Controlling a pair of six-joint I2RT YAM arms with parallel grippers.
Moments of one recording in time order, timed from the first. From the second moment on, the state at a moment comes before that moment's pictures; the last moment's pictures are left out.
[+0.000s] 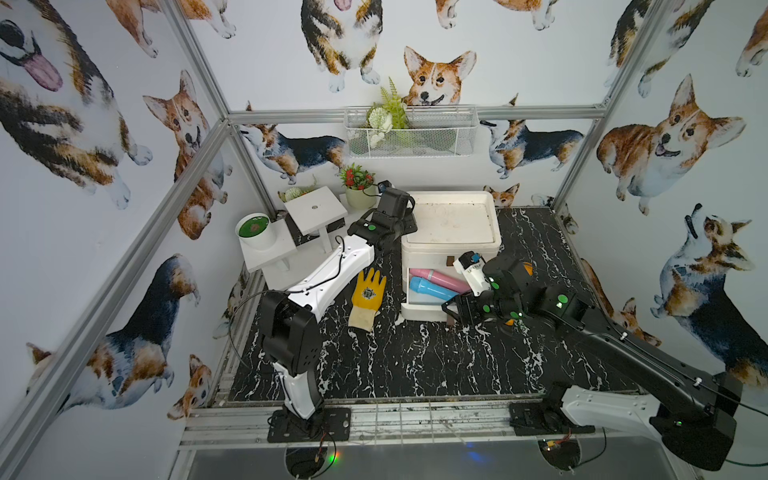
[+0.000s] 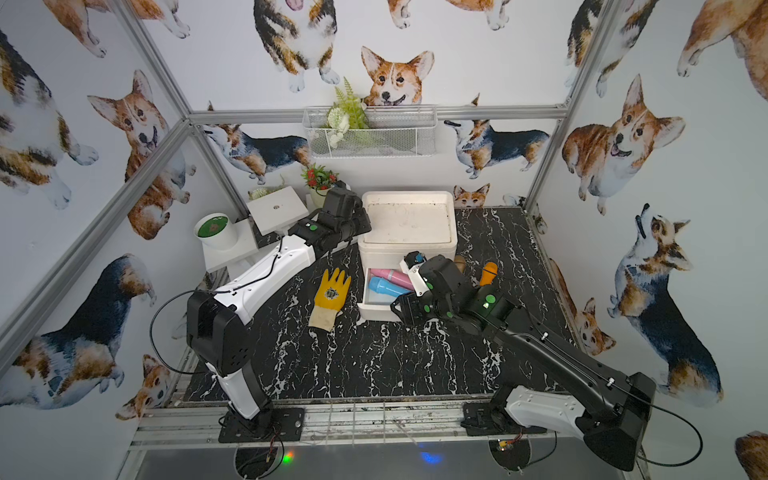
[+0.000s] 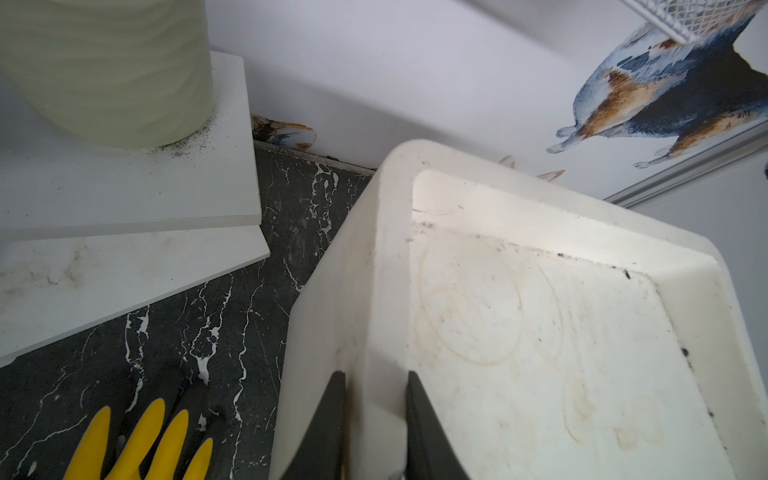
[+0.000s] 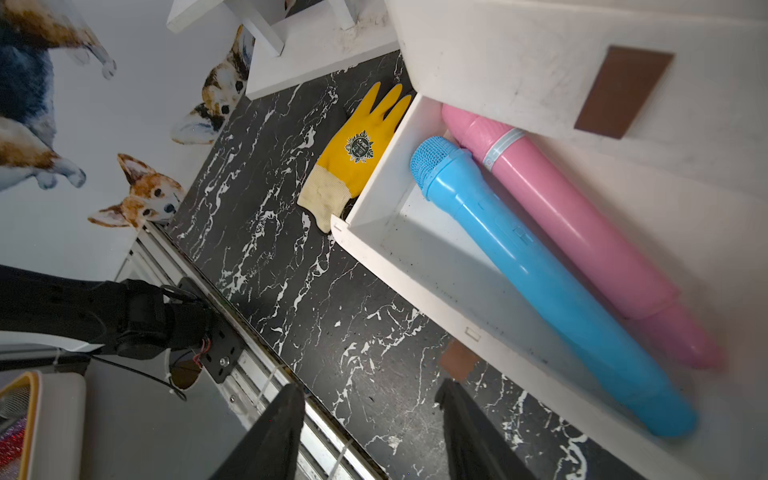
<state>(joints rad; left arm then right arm) -0.58 1.81 1.70 -0.51 -0.17 -0.64 0.86 1.14 1.16 -0.79 -0.14 0.39</state>
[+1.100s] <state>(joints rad) -0.55 1.86 1.78 -0.59 -0.12 -0.53 0.76 1.74 1.54 -1.03 -0.14 -0.25</state>
